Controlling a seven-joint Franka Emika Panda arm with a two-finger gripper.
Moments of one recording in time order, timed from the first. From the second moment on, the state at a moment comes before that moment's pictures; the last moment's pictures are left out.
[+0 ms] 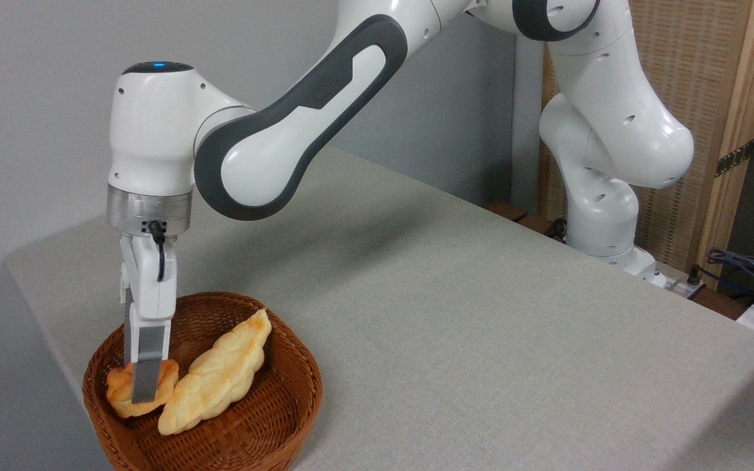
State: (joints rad) arm -0.12 0.38 -0.12 -1.68 0.20 2.44 0.66
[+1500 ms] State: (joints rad) arm -0.11 0.22 -0.12 -1.67 0.20 2.17 0.56
